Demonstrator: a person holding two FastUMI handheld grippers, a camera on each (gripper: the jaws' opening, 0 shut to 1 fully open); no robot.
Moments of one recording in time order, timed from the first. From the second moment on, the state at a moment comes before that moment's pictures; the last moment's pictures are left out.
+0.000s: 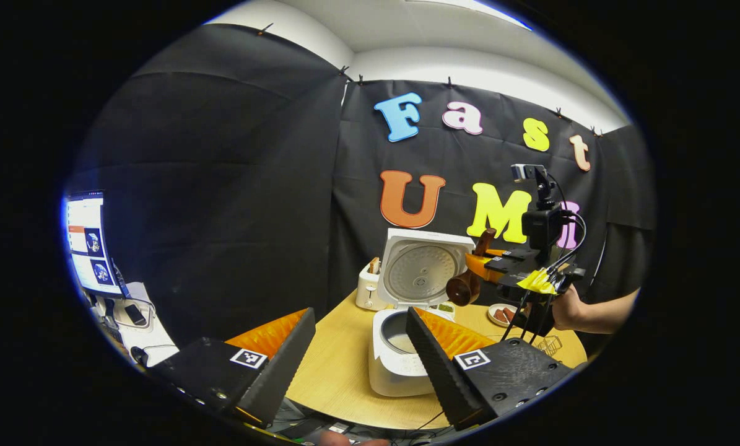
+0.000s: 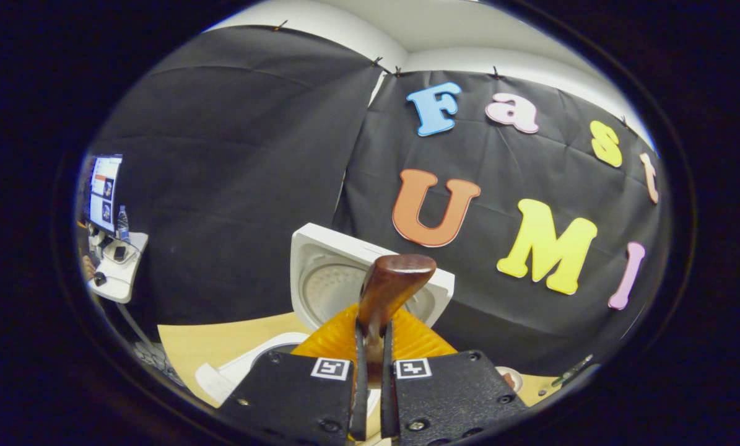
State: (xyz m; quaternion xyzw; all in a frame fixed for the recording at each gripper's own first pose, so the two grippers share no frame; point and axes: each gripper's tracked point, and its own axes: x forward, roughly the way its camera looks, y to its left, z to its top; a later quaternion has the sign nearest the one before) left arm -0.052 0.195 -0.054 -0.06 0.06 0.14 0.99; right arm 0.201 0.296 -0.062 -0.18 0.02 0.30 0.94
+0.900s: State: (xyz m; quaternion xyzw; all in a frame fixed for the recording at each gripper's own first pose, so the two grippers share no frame) left arm 0.011 0.113 -0.046 -0.07 0.05 0.08 0.99; right arm 0.188 0.096 -0.003 0.15 0.10 0.20 0.96
